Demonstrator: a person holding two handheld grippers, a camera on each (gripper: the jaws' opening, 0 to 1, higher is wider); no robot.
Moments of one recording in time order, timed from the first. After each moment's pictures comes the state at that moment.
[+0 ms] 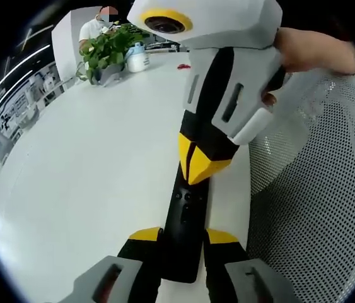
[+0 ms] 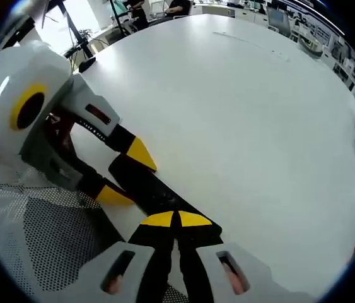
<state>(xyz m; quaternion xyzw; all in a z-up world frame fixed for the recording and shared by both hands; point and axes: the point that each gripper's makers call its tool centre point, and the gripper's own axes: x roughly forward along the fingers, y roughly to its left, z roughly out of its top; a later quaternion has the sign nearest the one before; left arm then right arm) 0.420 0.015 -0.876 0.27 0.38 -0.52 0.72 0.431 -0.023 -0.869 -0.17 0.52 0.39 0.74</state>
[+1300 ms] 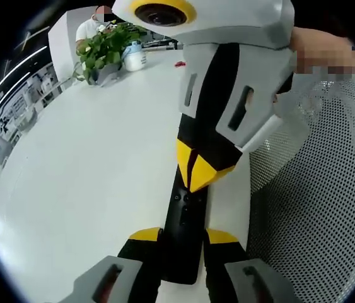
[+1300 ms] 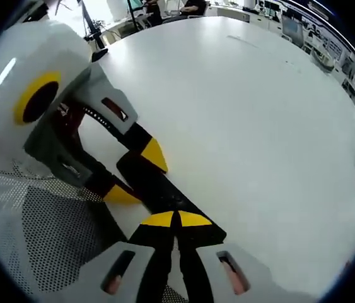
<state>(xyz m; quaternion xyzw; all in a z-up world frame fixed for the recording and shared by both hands) 0.421 0.014 -0.877 0.27 0.38 -0.52 0.71 0.428 -0.017 -0.869 -0.20 0.51 0.42 0.73</state>
